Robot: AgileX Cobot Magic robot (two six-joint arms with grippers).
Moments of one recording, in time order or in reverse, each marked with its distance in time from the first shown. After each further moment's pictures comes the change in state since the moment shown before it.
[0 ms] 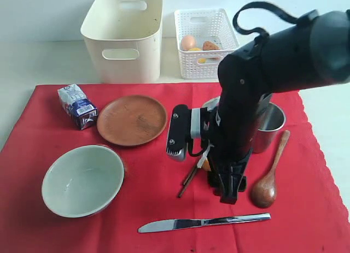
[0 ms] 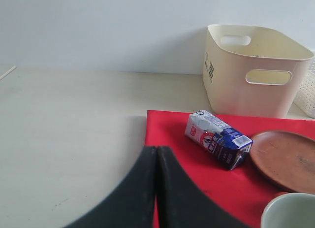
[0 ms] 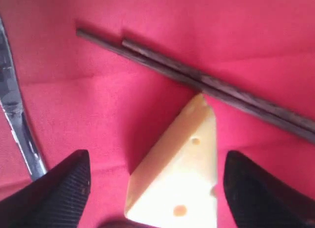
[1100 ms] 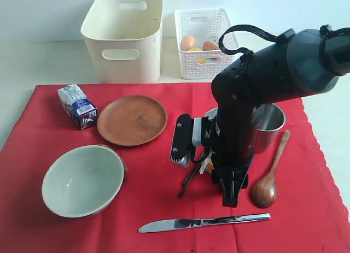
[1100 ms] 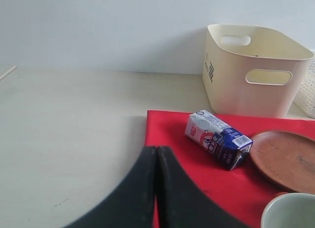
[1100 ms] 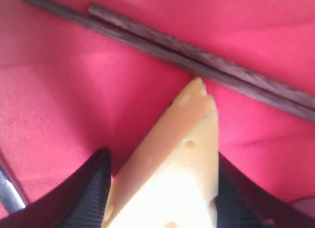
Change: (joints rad) left arm 0.000 0.000 0.000 0.000 0.000 0.000; right arm 0.000 0.070 0.002 -0.093 -0.019 0.101
